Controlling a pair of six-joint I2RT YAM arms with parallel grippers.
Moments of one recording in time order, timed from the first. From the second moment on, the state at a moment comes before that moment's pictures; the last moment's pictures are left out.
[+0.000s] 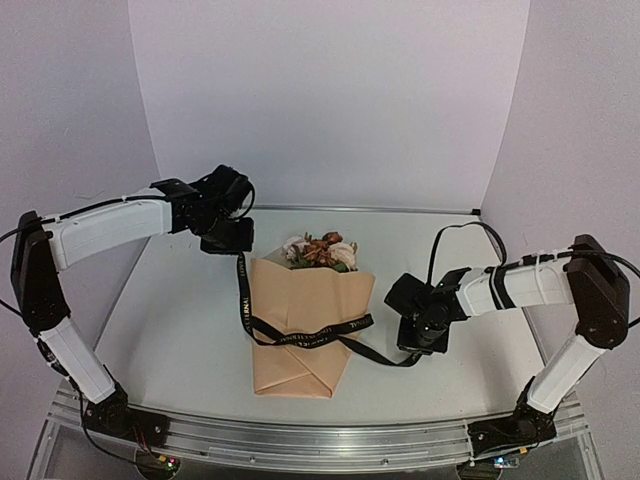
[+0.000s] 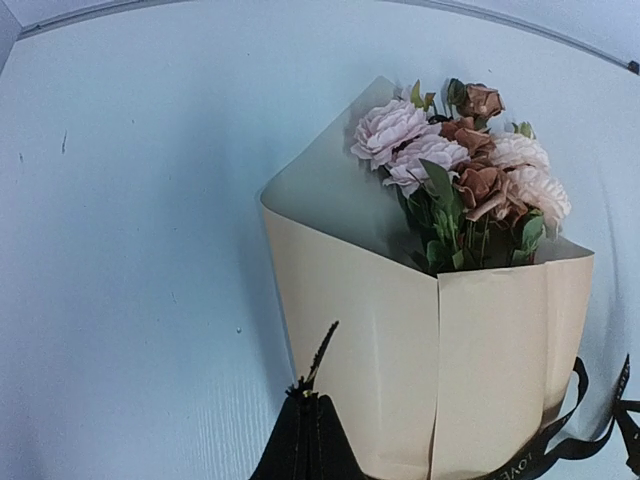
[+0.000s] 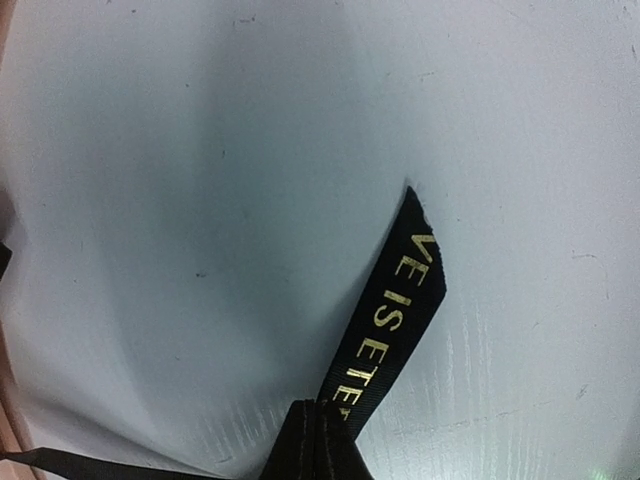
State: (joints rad) left arm -0.71 1.64 1.42 -0.73 -0.26 -0.56; right arm 0.85 1.65 0.89 -0.64 0.26 1.05
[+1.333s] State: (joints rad) left arm -0.64 1.57 1.35 -0.69 -0.22 -0.58; right arm 0.97 1.85 1.69 -0.86 0.29 0.93
